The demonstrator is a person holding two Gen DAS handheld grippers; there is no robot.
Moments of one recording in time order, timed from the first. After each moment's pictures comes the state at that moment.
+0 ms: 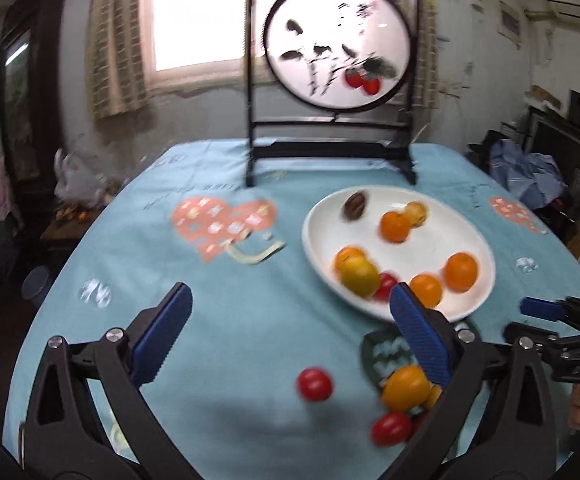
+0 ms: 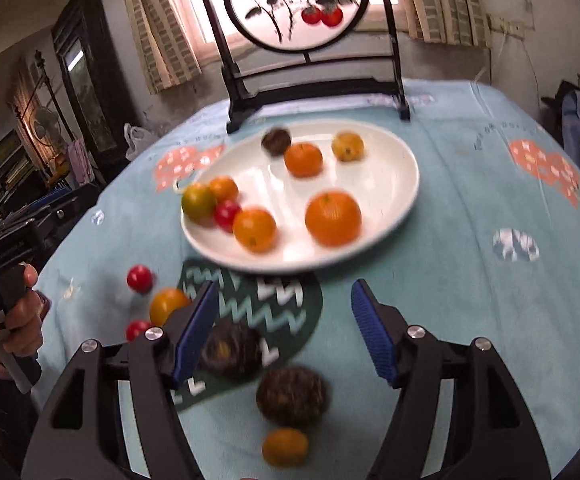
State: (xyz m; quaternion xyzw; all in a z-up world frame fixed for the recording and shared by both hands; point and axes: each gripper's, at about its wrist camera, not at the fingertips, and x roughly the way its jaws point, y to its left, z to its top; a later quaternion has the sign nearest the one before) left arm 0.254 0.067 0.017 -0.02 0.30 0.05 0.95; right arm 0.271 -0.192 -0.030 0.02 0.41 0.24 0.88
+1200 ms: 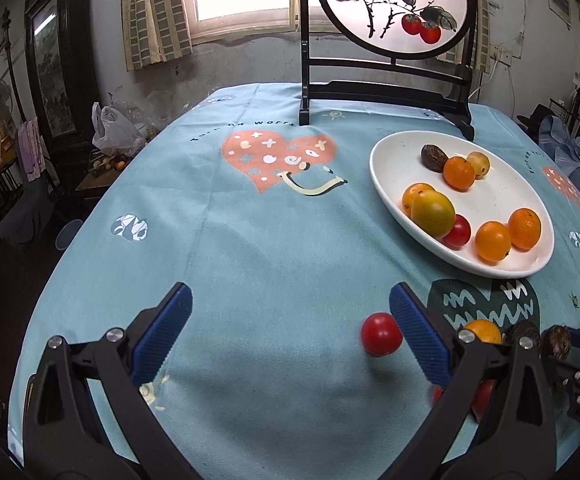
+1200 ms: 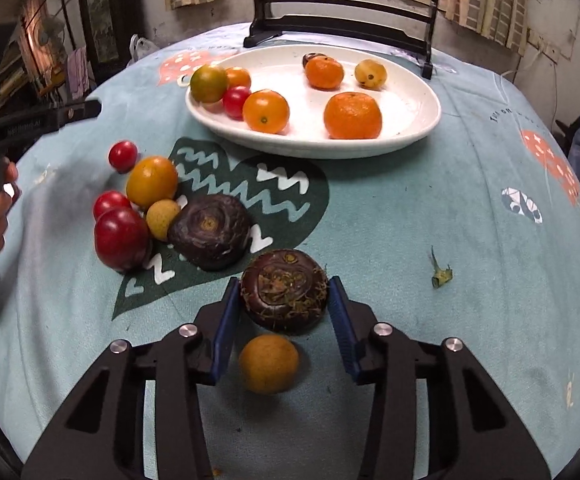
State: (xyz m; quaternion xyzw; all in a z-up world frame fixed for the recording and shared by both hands) left arm 0.258 0.085 -0.016 -0.02 0.38 0.12 0.92; right arm 0.247 -0.179 -0.057 -0.09 0.45 0.25 0.85
